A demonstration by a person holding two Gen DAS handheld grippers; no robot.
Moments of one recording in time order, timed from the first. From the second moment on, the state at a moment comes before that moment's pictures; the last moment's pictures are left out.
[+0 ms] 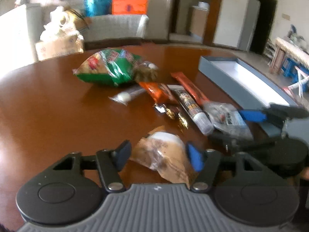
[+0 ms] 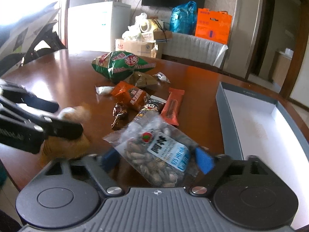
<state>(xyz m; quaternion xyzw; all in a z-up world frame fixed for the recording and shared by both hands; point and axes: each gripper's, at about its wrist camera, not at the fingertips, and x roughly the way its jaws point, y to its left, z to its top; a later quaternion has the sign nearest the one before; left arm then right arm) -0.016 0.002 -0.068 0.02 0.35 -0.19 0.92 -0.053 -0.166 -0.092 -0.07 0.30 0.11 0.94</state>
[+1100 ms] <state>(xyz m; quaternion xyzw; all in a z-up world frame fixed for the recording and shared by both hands) -0.011 -0.036 -0.020 0.02 0.27 -0.24 0.93 -0.074 -0.184 -0.041 -0.09 0.26 0.07 0.96</state>
